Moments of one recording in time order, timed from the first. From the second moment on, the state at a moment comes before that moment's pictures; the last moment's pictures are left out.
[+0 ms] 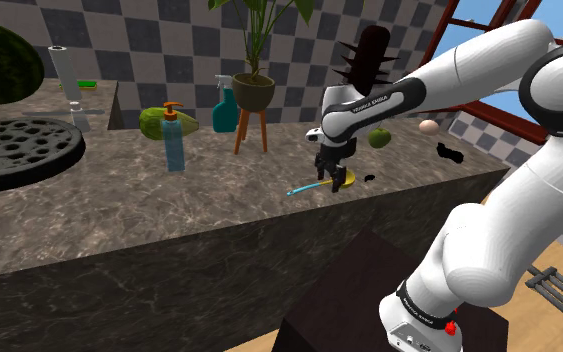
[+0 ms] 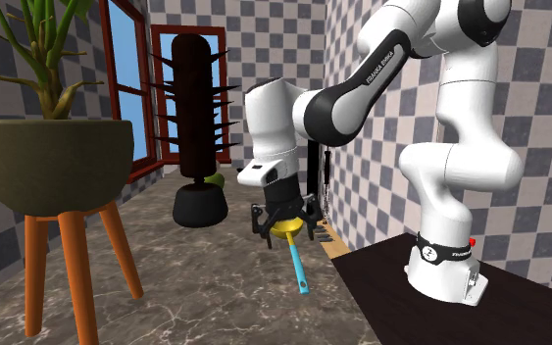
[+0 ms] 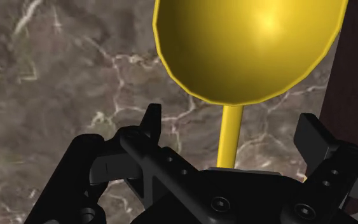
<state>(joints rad) 0.17 -0.12 -0.43 -2.43 -0.11 2.13 -1.32</state>
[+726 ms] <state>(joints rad) 0.17 -0.12 -0.43 -2.43 -0.11 2.14 -1.32</state>
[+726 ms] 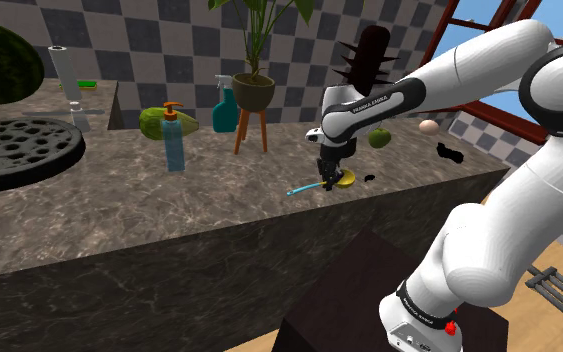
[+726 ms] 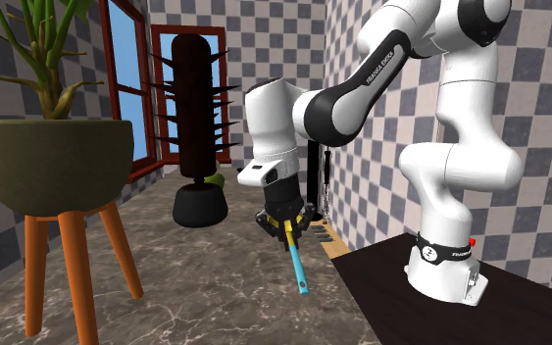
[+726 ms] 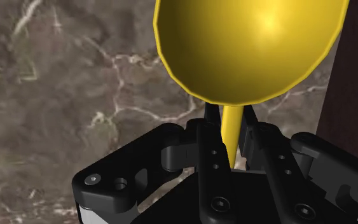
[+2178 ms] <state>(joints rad) 0.17 -0.25 -0.41 -2.31 -0.15 1.89 -1.30</state>
